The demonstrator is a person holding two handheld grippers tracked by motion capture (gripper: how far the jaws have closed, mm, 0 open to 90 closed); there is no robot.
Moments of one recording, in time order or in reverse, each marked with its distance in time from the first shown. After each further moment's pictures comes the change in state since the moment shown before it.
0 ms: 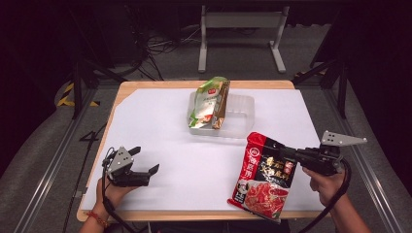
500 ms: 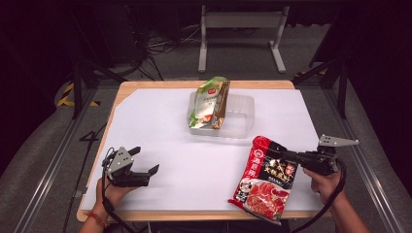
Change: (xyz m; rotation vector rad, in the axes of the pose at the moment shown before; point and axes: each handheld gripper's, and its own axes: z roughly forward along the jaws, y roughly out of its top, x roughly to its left) left arm -0.001 0.000 -0.001 0.004 0.001 0.009; right arm -0.045 -0.038 0.008 0.062 -0.027 0.091
